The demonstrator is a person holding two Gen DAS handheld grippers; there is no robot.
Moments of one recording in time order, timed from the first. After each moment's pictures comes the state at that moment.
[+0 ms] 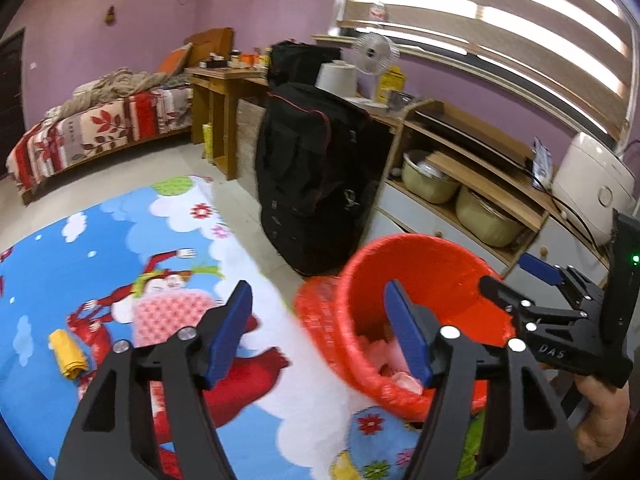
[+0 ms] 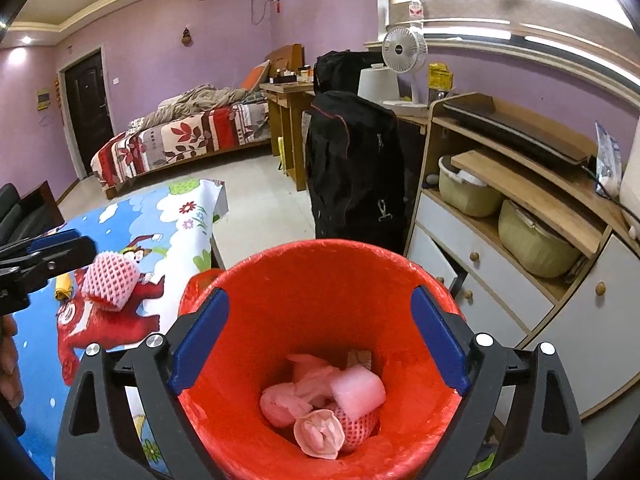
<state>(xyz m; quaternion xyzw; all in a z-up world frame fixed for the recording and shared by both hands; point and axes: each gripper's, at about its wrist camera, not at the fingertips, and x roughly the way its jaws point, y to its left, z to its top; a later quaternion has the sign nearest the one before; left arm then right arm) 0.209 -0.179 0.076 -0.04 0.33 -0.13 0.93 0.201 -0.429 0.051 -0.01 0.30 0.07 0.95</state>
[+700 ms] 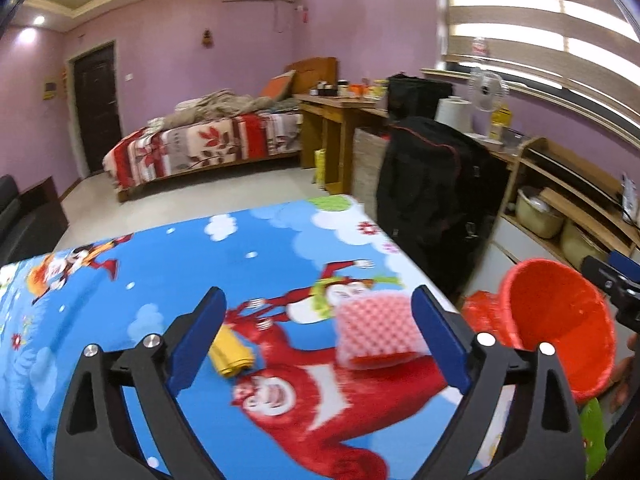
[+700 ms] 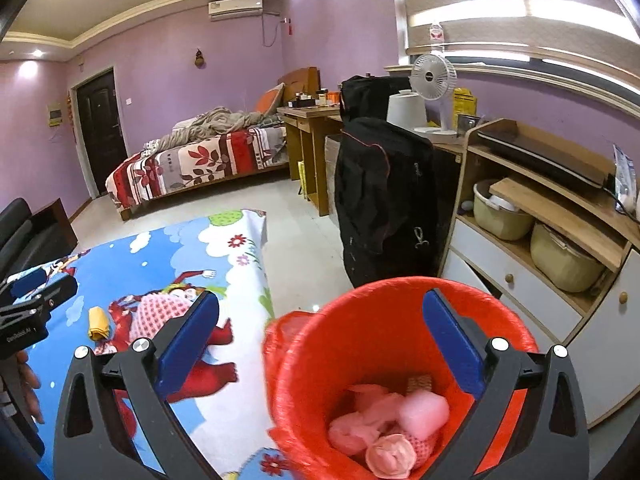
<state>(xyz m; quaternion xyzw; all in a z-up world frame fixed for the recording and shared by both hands) 0.174 -0.051 0.074 -0.03 0.29 0.06 0.96 0.199 -0.341 0.070 0.00 0.26 0.09 0.96</state>
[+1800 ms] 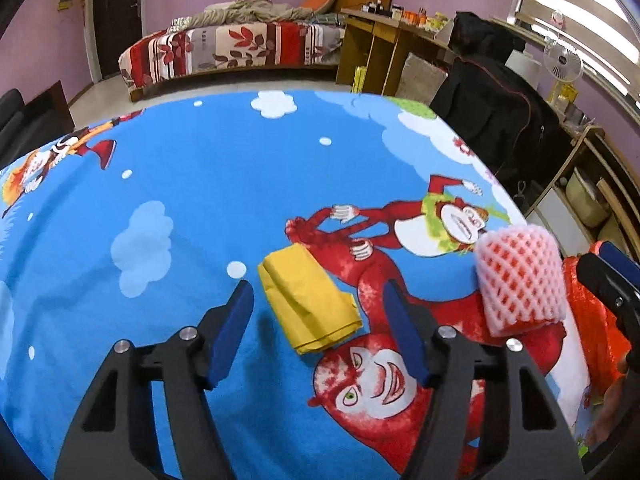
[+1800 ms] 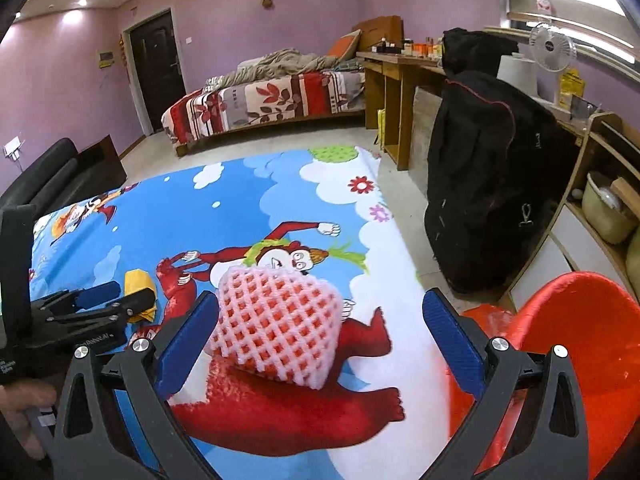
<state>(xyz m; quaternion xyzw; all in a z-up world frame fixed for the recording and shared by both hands) 0.228 0.046 -0.035 -0.11 0.43 0.09 0.89 0.258 -0.191 0.004 -0.04 0.36 0.21 0.91</state>
